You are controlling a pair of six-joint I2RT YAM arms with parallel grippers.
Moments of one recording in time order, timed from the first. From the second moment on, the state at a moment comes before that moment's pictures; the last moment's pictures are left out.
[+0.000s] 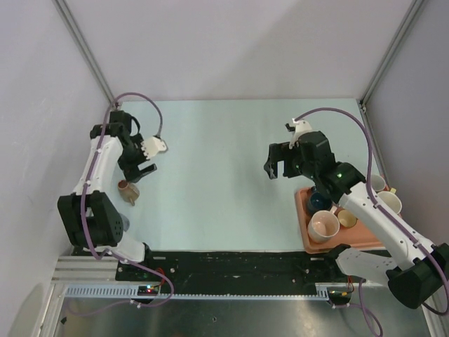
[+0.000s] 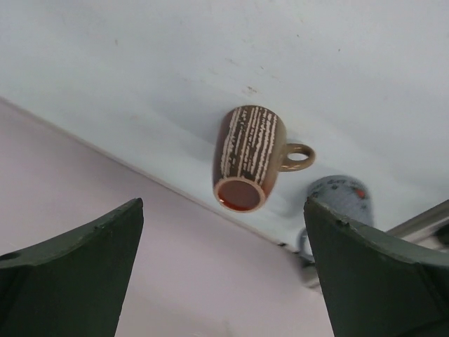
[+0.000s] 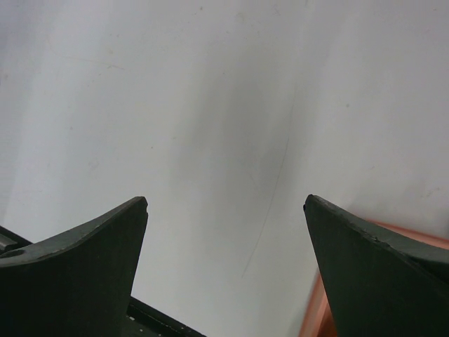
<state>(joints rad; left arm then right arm) 0.09 1.53 1.36 -1.14 0.04 1.25 0.57 1.10 1.07 -0.54 0.03 0.28</state>
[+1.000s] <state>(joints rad) 0.28 1.61 1.14 -0.79 -0.05 0.40 0.90 1.27 1.28 -0.71 0.20 0.41</state>
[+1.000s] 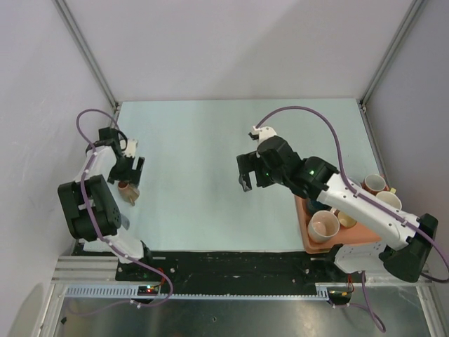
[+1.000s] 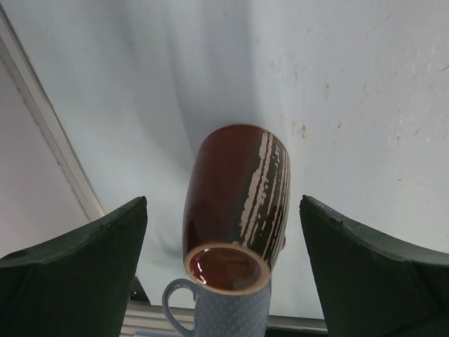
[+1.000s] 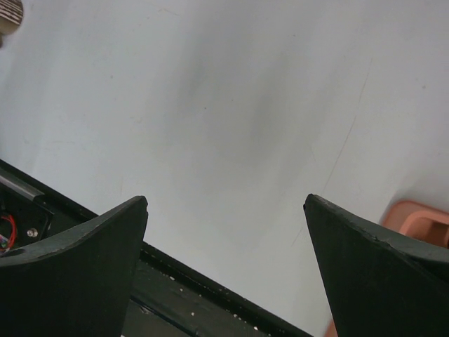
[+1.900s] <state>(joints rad) 0.28 1.60 1.10 -0.77 0.06 0.38 1.00 1.40 1.46 -0.84 0.30 0.36</state>
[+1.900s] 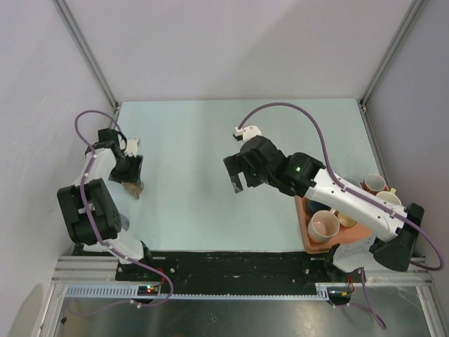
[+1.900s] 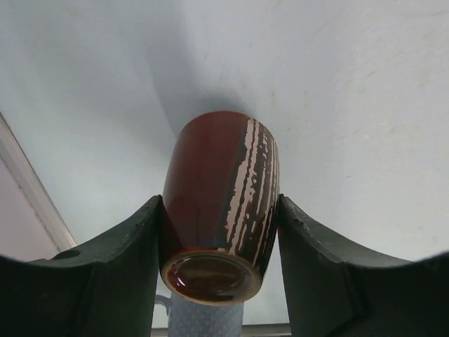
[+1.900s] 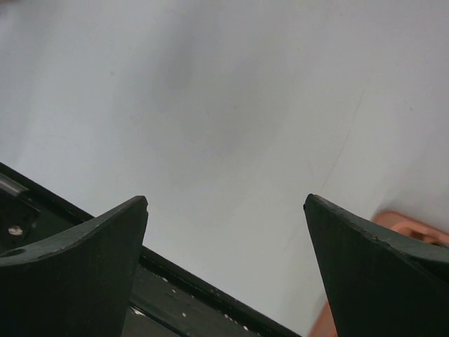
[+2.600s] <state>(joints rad) -0.09 1.57 1.38 -0.78 0.43 0.17 0.85 1.48 1.18 -0.08 -0.18 0.63</state>
